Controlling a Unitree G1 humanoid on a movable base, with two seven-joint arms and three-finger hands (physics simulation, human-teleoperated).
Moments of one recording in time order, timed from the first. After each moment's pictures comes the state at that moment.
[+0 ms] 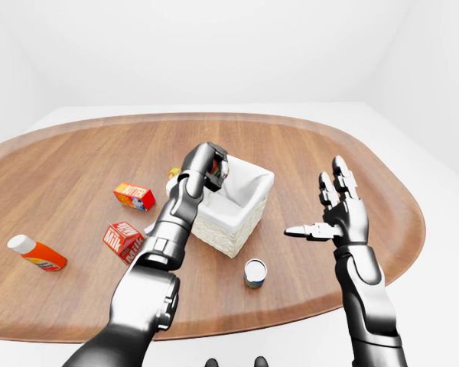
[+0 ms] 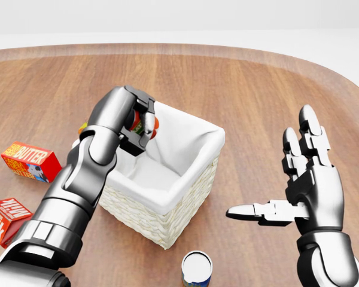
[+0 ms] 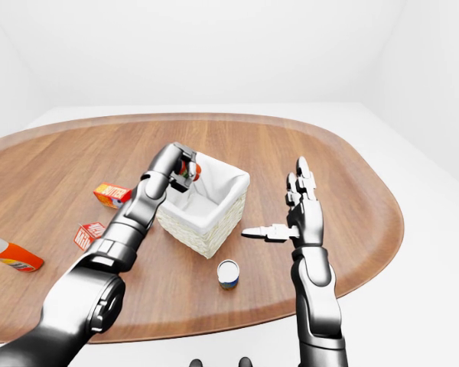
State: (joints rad) left arm -0.95 0.08 -0.03 0.92 0.61 -0.03 0.06; right arm -0.04 -0.06 -0.14 -0.26 0.16 0.09 0.05
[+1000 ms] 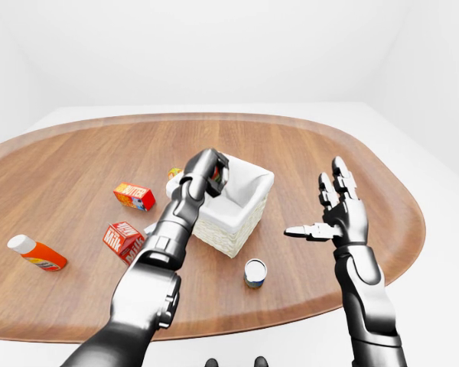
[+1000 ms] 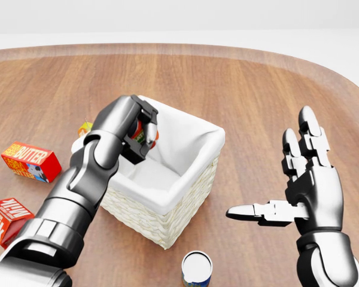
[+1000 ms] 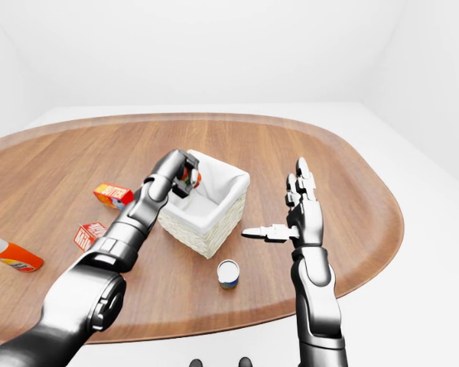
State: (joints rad) left arm -0.97 0.08 -0.04 1.01 0.68 -0.04 0.04; right arm -0.04 -0.06 -0.14 -0.25 0.16 0.09 0.05
